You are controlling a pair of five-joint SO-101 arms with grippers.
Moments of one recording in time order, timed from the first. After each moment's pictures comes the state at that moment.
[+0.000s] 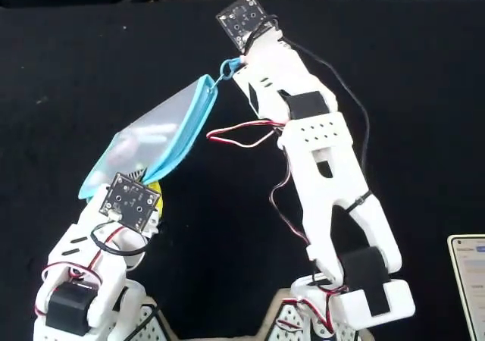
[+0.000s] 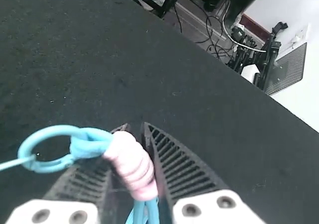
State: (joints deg) left arm 7.8 -104.6 69.3 70.1 -19.2; right arm -12.0 -7.0 14.7 35.1 24.5
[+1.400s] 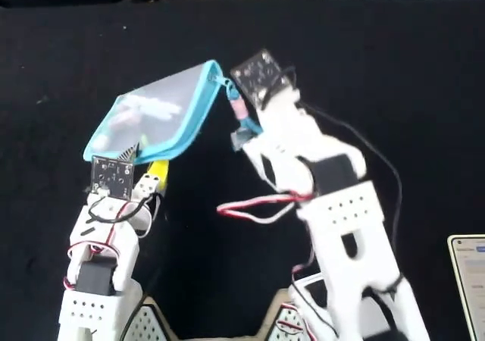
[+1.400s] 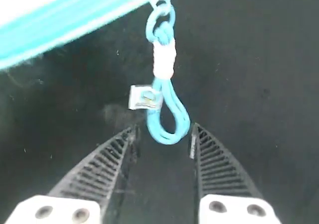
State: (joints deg) left arm 1.8 -103.8 96.0 31.3 -4.3; right arm -17.5 -38.6 32.7 65.5 15.3
